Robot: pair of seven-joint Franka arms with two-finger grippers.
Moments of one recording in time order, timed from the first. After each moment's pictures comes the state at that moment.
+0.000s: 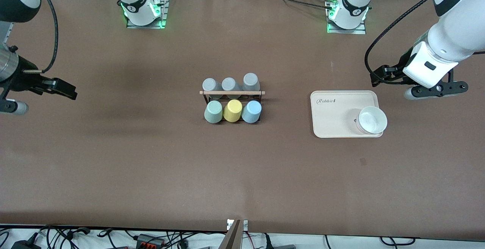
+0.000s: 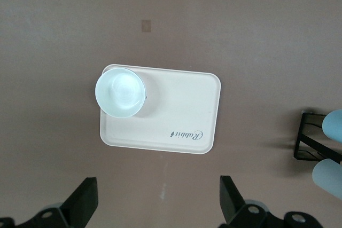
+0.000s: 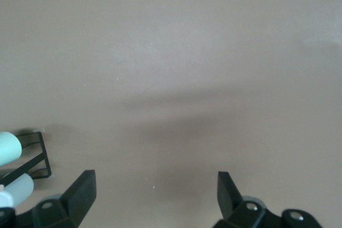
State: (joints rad) left arm 0.02 0.10 -0.20 -1.58 0.01 1.60 -0.31; right arm 0.05 0.16 0.01 -1.46 -0.05 1.63 0.19
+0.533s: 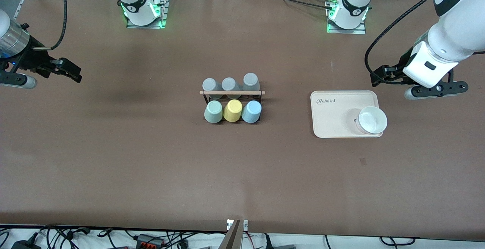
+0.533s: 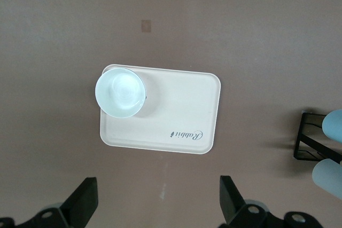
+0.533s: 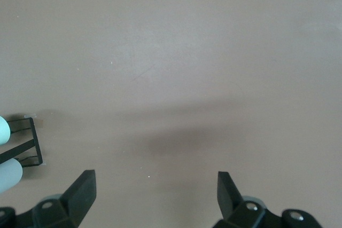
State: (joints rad) left arm 0.02 0.10 -0.20 -1.58 0.01 1.60 -0.31; right arm 0.04 0.00 0.01 -1.68 -0.05 1.69 0.20
